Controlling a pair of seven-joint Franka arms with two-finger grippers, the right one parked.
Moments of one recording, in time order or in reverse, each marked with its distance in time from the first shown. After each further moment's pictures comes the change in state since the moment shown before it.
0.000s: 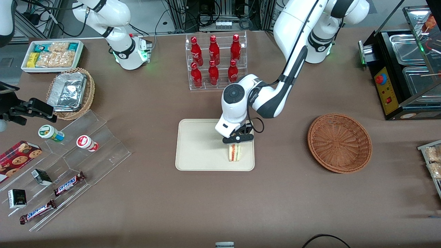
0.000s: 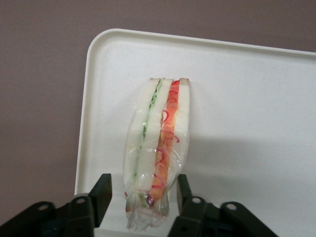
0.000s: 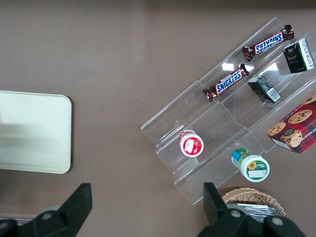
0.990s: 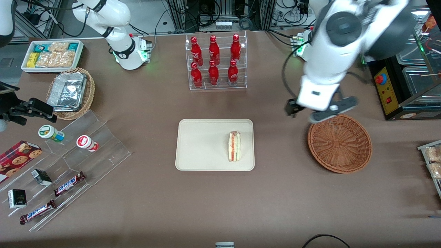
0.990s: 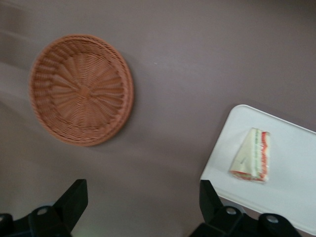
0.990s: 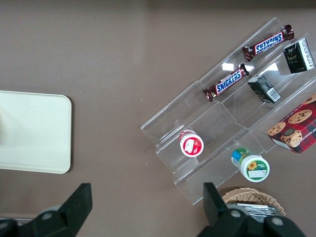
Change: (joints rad) arm 0.297 -0.528 0.037 0.060 -0.002 -0.643 0.152
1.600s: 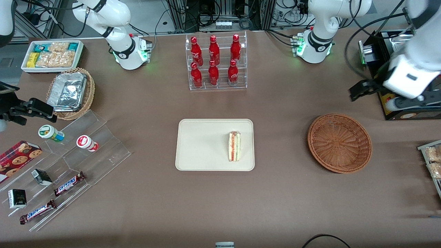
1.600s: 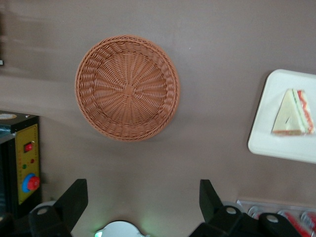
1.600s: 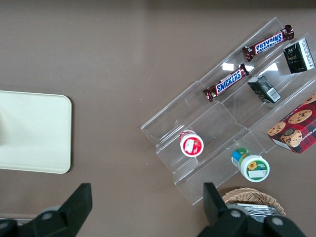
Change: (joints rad) arm 0.306 -0.105 0.004 0.004 -0.111 -0.173 0.552
